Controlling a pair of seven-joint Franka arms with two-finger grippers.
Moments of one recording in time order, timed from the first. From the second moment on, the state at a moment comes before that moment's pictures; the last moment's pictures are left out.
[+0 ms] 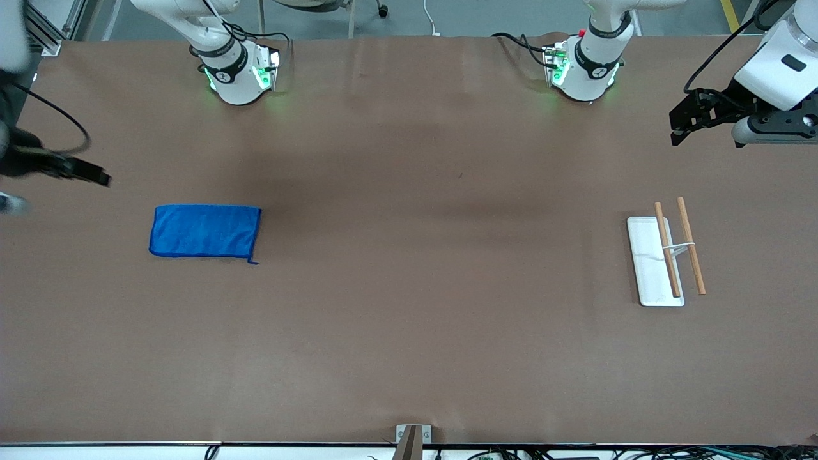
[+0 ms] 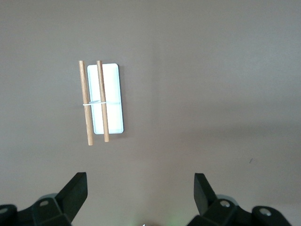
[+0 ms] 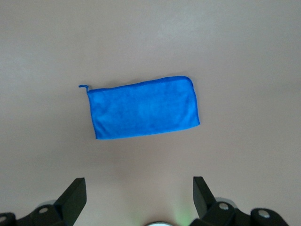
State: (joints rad) left arm -0.04 -0.08 -0.12 -1.57 0.04 1.50 -0.08; right arm -0.03 0.04 -0.10 -1.84 0.01 1.69 0.00
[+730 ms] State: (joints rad) left arm -0.04 -0.08 -0.12 -1.56 0.03 1.50 -0.08; right arm -0.03 0.16 -0.10 -2.52 -0.01 2.74 -0.06
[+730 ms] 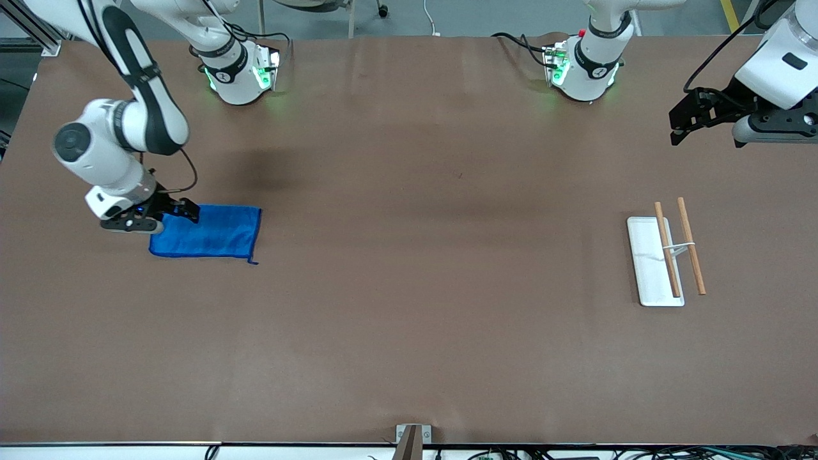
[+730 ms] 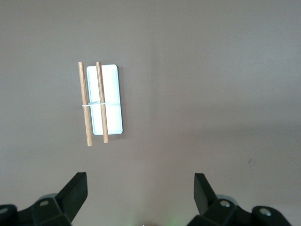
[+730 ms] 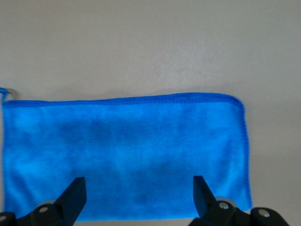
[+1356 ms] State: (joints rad) left arm -0.04 -0.08 -0.12 -1.56 0.03 1.50 -0.08; right arm -0.01 0.32 -0.09 -2.52 -0.02 2.92 -0.07
